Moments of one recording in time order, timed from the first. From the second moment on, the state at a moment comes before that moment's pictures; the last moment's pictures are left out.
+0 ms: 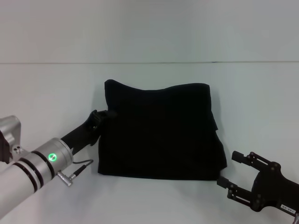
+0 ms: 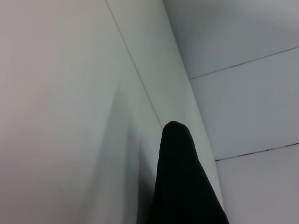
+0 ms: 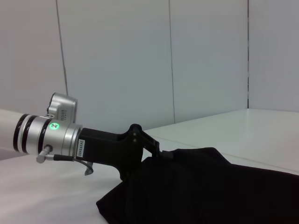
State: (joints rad) left arm -0.56 -2.18 0.68 0.18 1.40 0.99 -1.91; right arm 0.33 2.09 -0.52 -0.26 -1.87 -1.53 0.66
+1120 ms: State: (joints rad) left arm -0.42 -2.10 0.83 0.40 1.44 1.28 -1.63; right arm 0.34 2.09 -0.48 -0.25 -1.87 -1.53 0.66
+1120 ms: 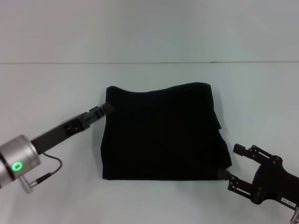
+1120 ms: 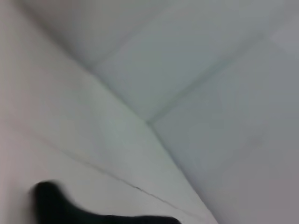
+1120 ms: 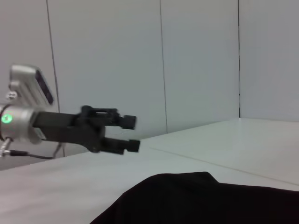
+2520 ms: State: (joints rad) left arm -0.24 -2.15 0.76 0.63 1.86 1.56 -1.07; right arm 0.35 2.10 -0.49 -0.22 -1.88 -1.39 0.66
